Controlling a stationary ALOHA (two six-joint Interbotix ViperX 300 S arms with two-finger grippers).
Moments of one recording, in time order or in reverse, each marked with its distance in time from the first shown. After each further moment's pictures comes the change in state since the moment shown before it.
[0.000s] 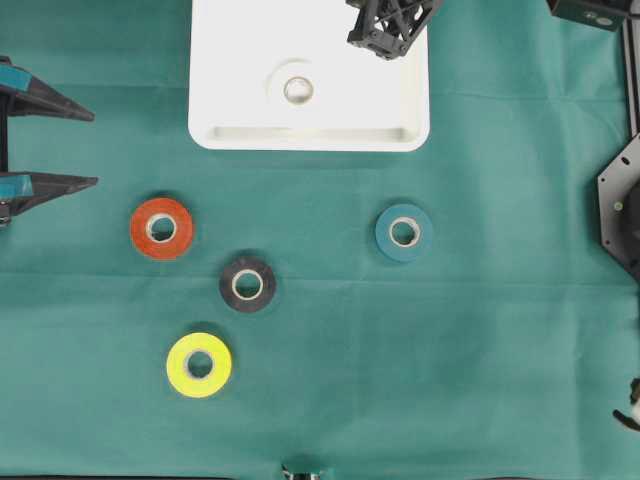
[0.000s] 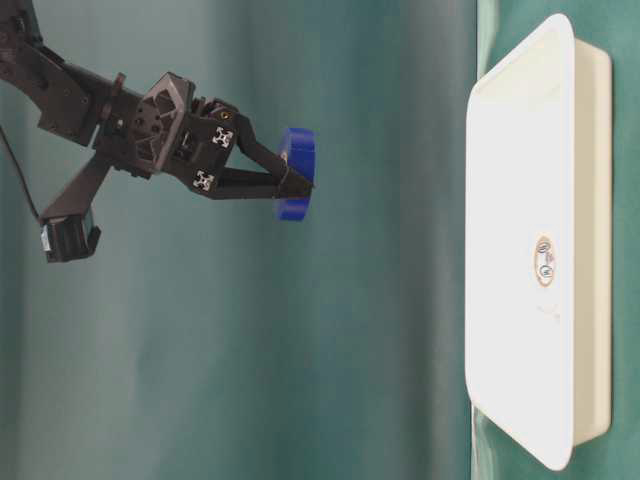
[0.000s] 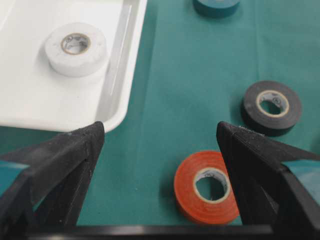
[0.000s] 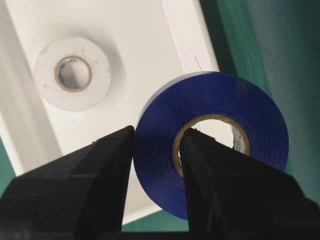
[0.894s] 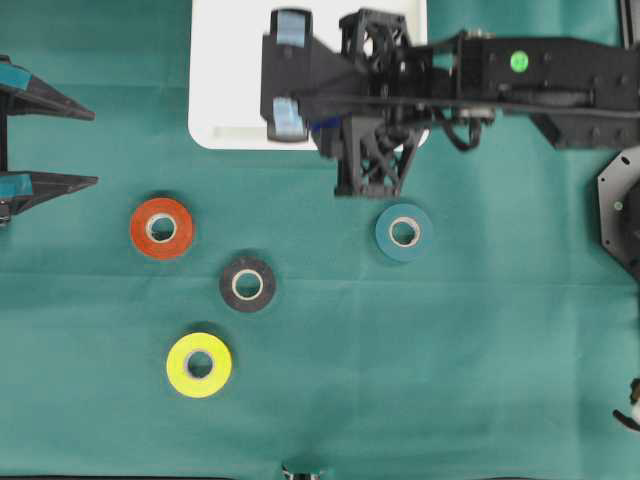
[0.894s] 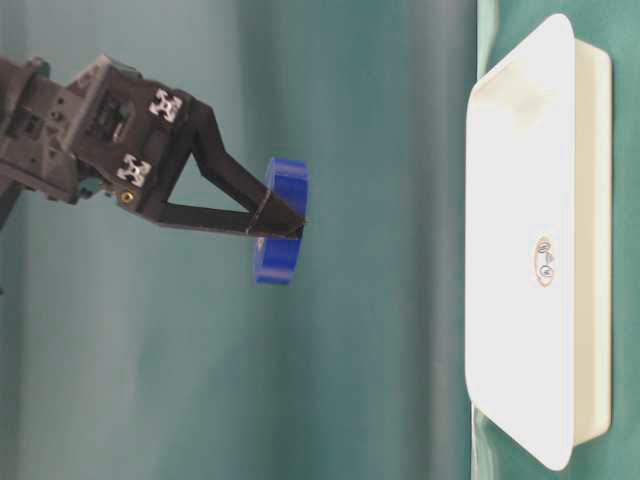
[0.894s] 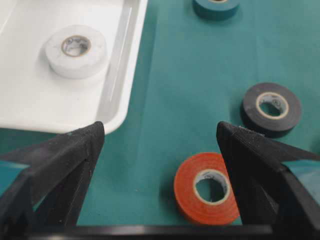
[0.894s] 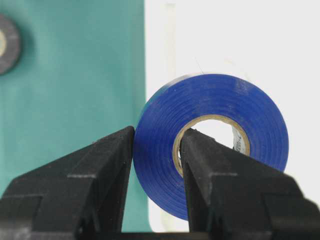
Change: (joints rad) left arm 0.000 0.000 -0.003 0.000 0.000 0.000; right arm 0.301 0.002 -0.031 0.000 0.049 0.028
